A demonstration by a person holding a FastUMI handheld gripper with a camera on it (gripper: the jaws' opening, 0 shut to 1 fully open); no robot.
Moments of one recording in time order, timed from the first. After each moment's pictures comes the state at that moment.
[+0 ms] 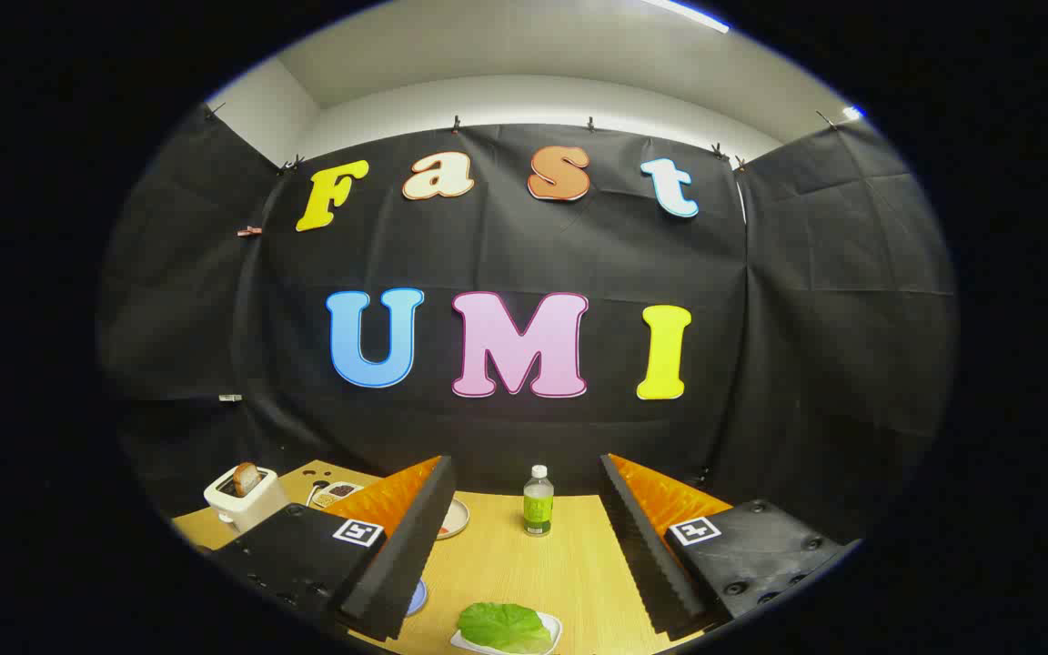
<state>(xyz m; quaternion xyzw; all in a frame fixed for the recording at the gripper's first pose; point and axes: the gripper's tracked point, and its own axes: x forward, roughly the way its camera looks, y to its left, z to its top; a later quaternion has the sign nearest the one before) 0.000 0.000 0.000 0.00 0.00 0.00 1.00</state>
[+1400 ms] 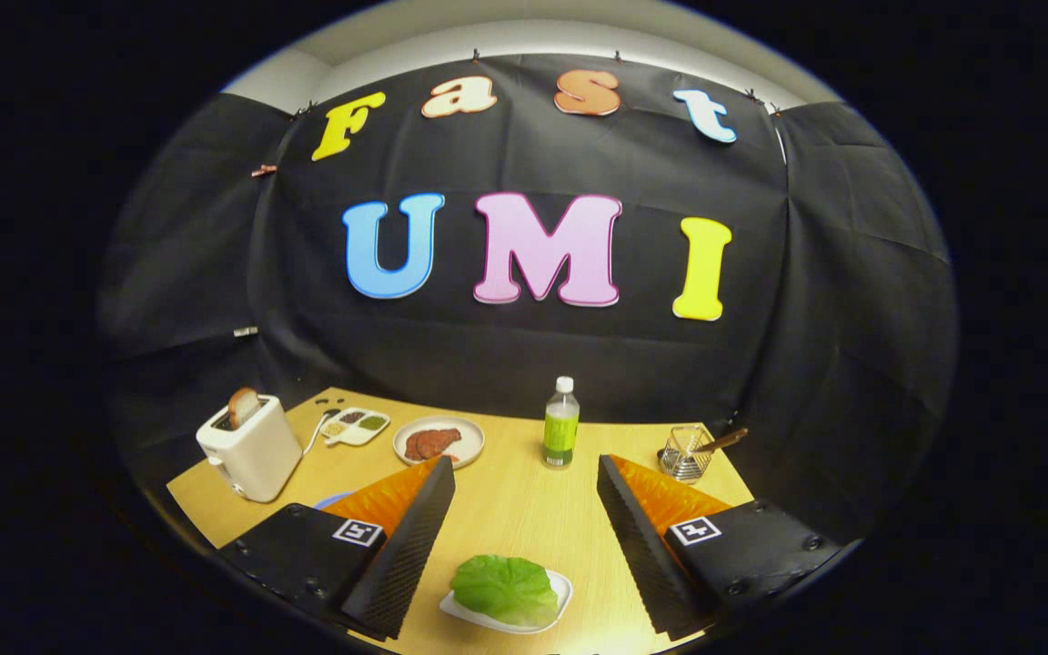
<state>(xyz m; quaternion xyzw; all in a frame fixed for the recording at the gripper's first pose) 0.028 0.008 -0.134 -0.02 0.15 0.05 0.99</state>
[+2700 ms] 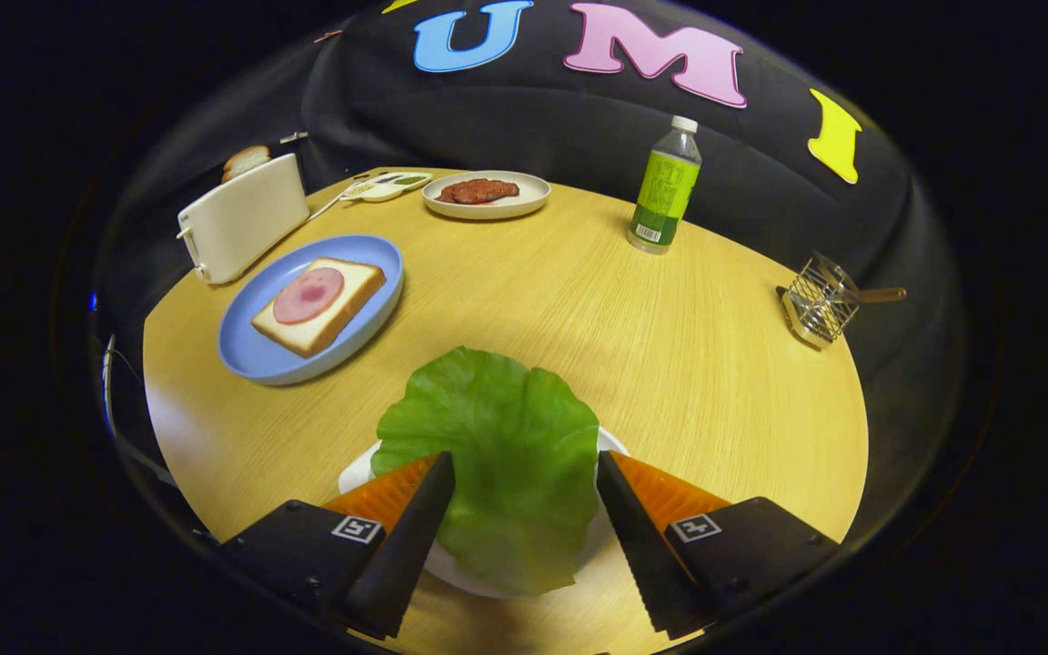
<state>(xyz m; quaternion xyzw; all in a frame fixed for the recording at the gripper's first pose) 0.002 0.007 -0.407 -0.10 0.43 0.18 0.88</state>
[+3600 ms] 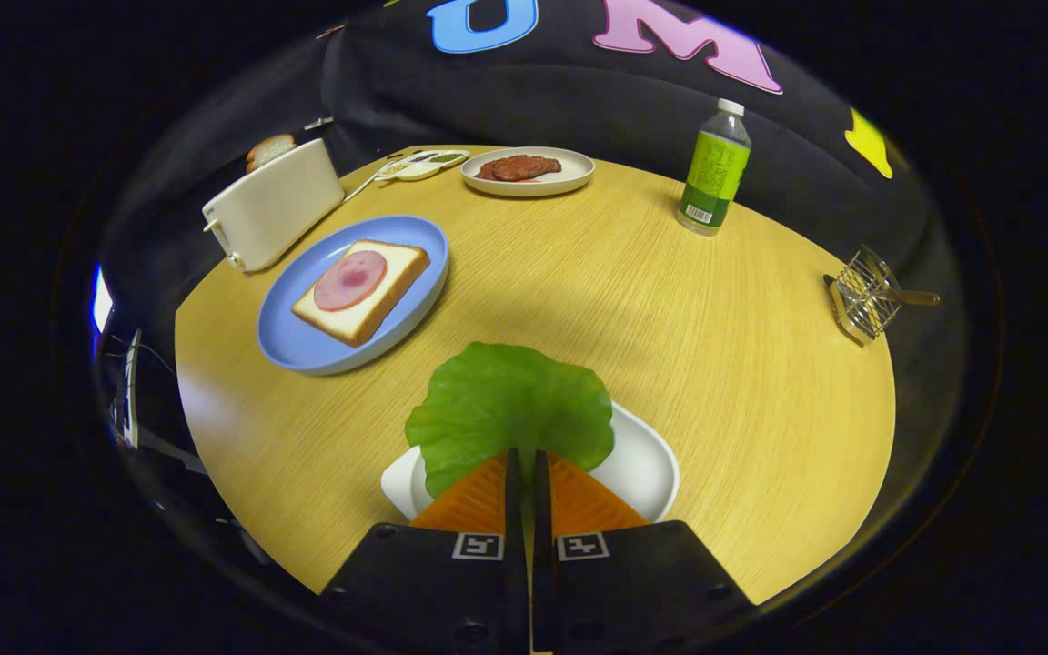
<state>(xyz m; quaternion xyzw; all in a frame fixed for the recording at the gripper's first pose) 0.000 0.027 -0.383 -0.08 0.46 0.22 0.86</state>
